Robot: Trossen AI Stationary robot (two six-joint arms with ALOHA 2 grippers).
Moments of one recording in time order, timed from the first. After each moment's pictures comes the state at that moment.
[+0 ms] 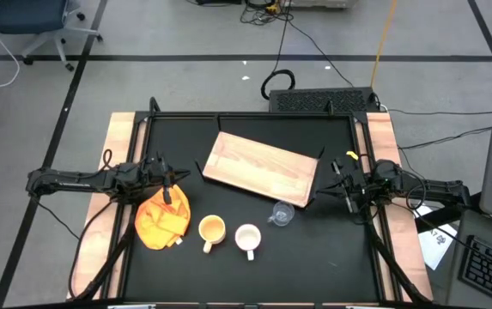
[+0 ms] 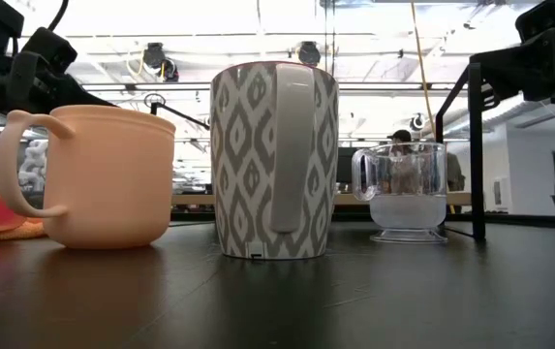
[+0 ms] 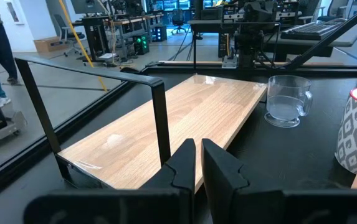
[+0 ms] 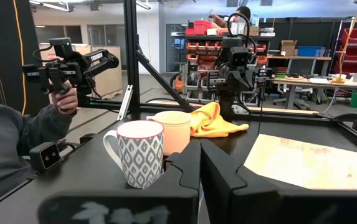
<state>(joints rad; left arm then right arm) 0.00 0.18 0.01 0.06 -0.24 0.02 -0.12 0.01 0.02 0.07 -0.34 0.01</state>
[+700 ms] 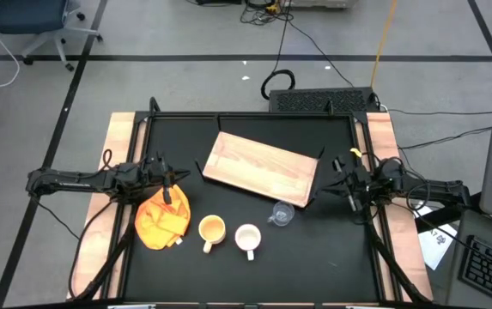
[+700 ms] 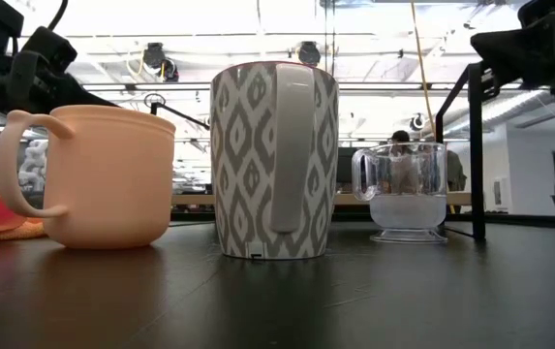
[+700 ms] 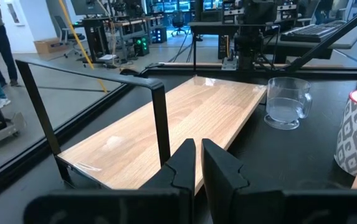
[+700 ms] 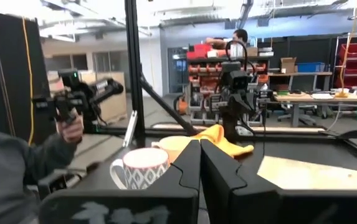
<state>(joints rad) 0.00 0.18 0.01 0.06 -0.24 0.02 -0.12 0.01 0.02 0.18 -0.34 0.11</state>
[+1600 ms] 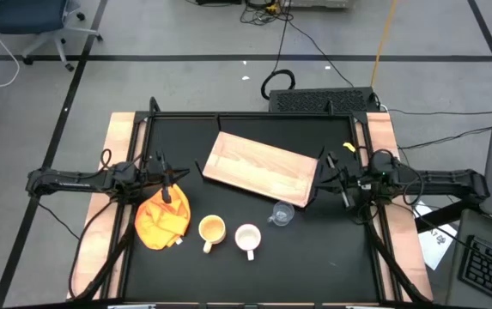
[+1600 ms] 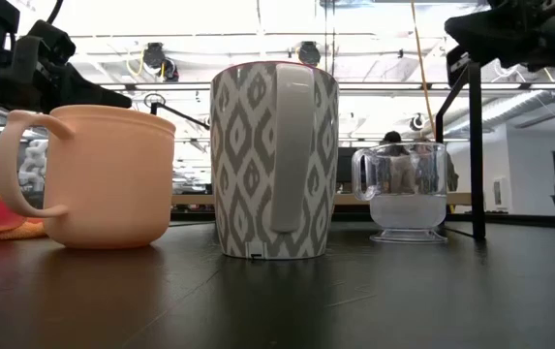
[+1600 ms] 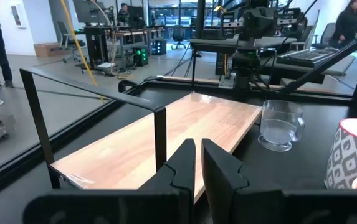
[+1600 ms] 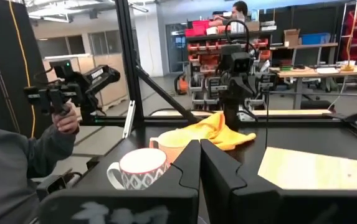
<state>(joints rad) 0.00 0.18 0.01 0.12 -0.23 -0.04 -0.12 0.40 0.17 0.29 -0.35 0.12</state>
